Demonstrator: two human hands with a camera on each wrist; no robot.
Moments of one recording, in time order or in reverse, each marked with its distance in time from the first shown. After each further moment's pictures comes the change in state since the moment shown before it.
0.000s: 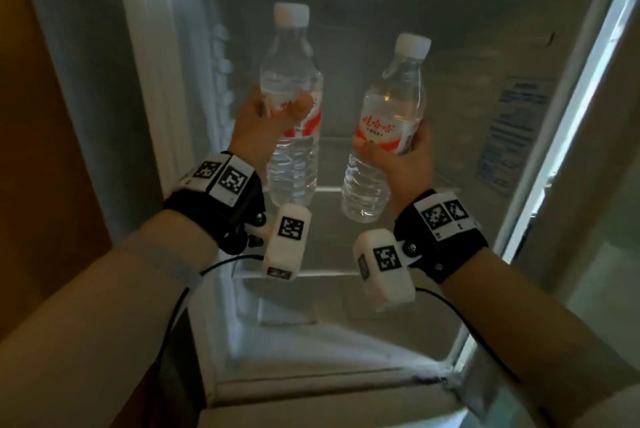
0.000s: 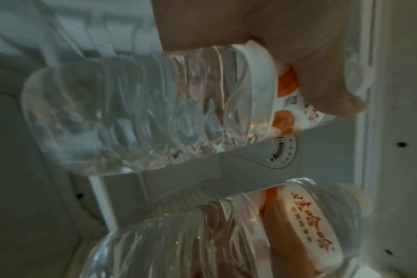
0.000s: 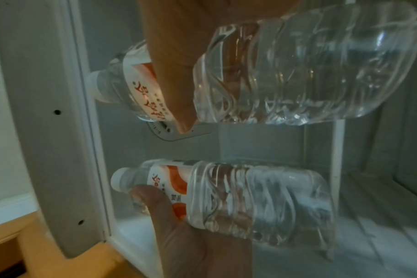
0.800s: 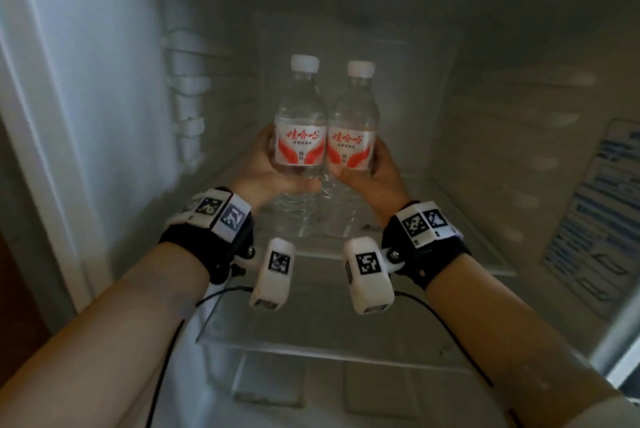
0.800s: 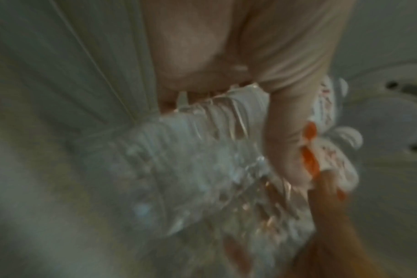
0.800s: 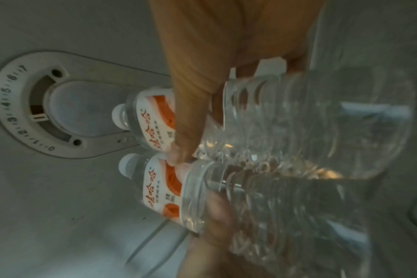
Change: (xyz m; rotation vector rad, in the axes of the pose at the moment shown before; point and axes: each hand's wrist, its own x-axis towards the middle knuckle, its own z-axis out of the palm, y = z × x) left_hand 0.104 -0.083 0.008 0.269 -0.063 -0.089; right_hand 0.138 0.096 0.019 -0.037 -0.396 0.146
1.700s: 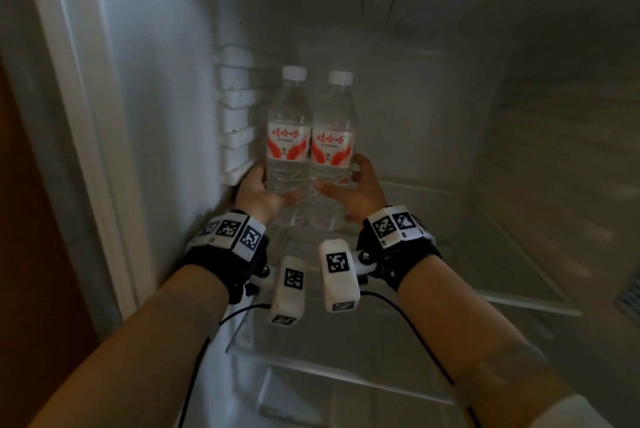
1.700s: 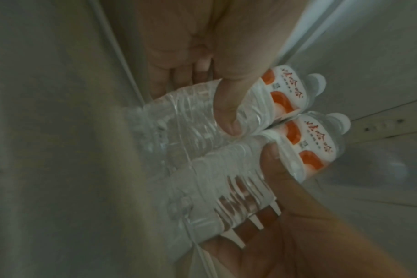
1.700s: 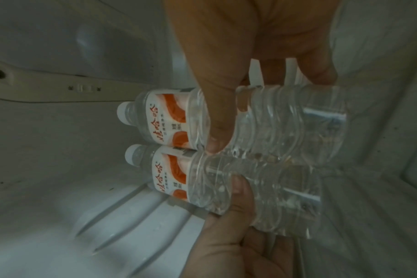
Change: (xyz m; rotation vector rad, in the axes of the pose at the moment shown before) left_hand -0.004 -0.032 -0.040 0.085 0.407 -0.140; right_hand 0.035 0.028 0.065 -0.075 -0.035 0.197
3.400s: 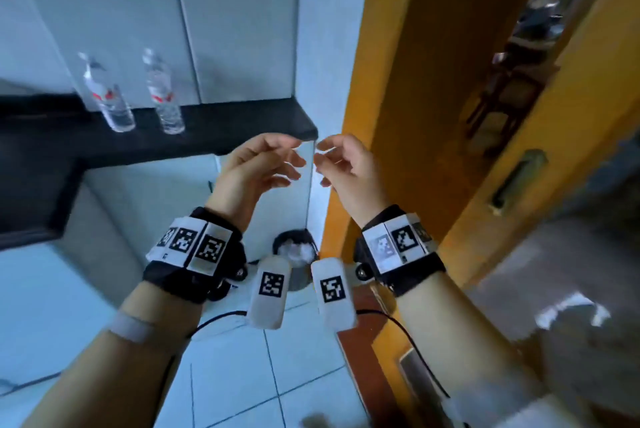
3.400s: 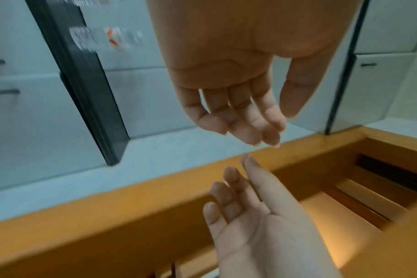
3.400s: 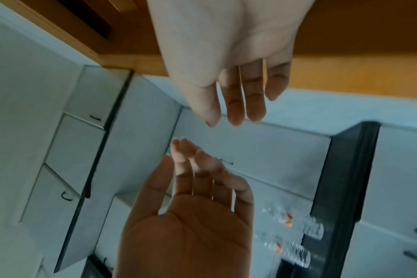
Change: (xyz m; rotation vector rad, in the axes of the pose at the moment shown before) left_hand -1.280 0.235 -0.309 0.478 2.239 0.133; right_hand -1.292 -0.228 0.262 0.788 -2.518 -0.482
